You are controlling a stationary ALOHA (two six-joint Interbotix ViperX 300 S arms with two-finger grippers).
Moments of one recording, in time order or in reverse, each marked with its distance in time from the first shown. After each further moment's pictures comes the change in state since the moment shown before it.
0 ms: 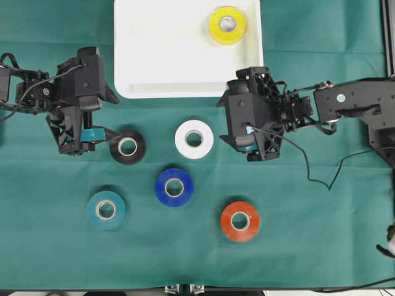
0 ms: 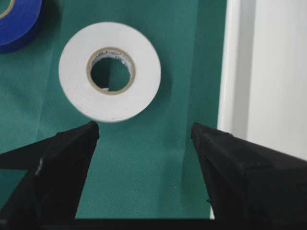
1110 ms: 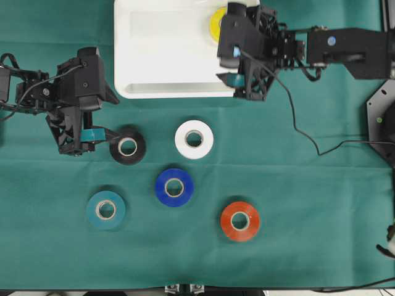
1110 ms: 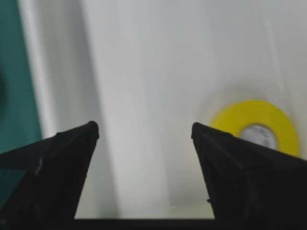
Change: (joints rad) left arm 0.000 -0.002 0.000 0.002 0.000 0.000; right arm -0.261 0.032 -0.054 -0.002 0.031 -0.035
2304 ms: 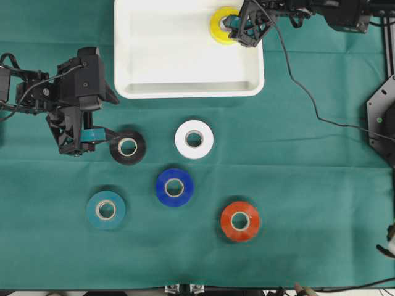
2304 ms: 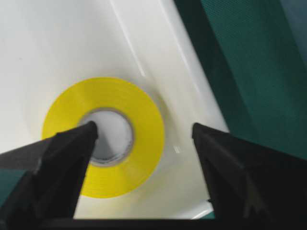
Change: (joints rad) left arm 0.000 0.000 0.002 0.000 -0.002 0.000; right arm -0.307 0.167 -0.098 0.002 0.000 -0.002
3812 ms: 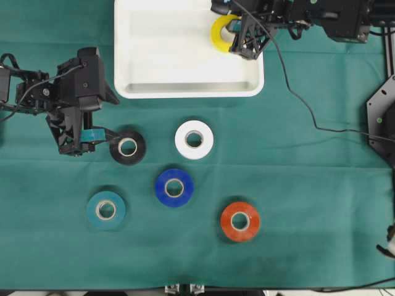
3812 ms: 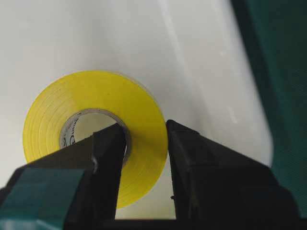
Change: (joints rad) left arm 0.000 0.000 -0.002 -0.002 0.000 0.000; right arm 0.041 -0.006 0.011 0.003 0.035 0.000
